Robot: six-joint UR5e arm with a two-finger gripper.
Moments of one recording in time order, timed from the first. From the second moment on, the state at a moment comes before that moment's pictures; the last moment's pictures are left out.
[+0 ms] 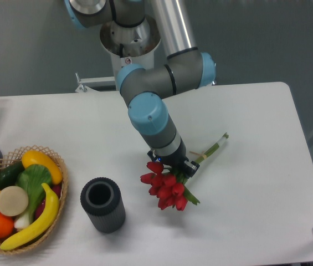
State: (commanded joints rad) arm 2.36 -2.02 -1.73 -0.82 1.85 1.03
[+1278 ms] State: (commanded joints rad) arm 2.37 -1.99 -1.70 -0.82 1.82 1.03
